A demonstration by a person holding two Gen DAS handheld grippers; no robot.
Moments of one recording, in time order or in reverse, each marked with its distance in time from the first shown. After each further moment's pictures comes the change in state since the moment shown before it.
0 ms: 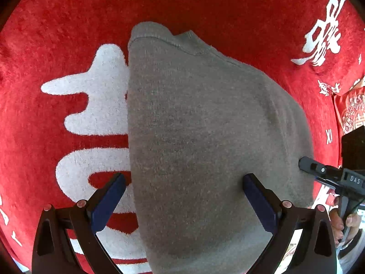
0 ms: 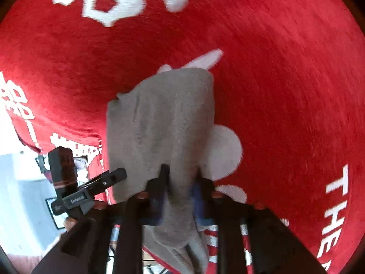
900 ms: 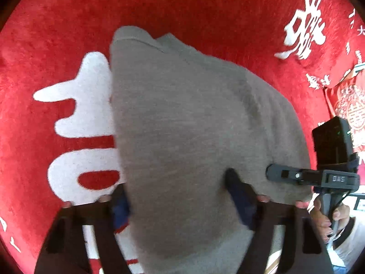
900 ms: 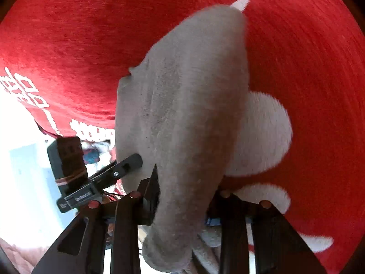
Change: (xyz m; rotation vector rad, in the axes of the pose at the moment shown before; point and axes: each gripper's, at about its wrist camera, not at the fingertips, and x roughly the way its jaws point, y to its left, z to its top) left arm -0.014 -0.002 -0.005 0.062 -0.044 -0.047; right arm 0.053 -0.003 -0.011 0.036 0.122 0.211
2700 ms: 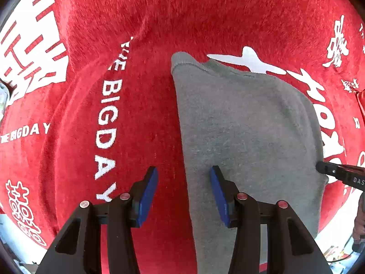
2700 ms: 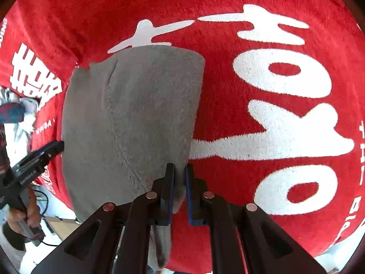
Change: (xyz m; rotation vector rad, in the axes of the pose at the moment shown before) left arm -0.110 0.155 -0.130 -0.068 -0.135 0.306; right arm 0.095 0.123 -0.120 -0.266 -0.021 -0.647
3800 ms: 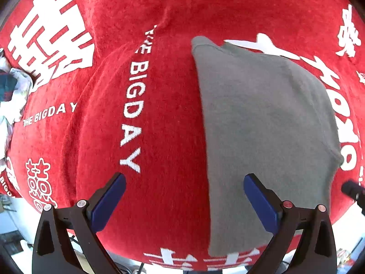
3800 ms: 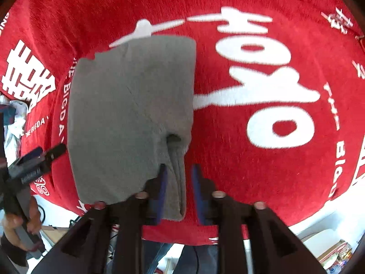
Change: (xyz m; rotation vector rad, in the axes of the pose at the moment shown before) left arm -0.025 -0.005 -0.029 -0.016 0.057 0.138; right arm -0.038 0.042 -0.068 0.083 -0.060 -0.139
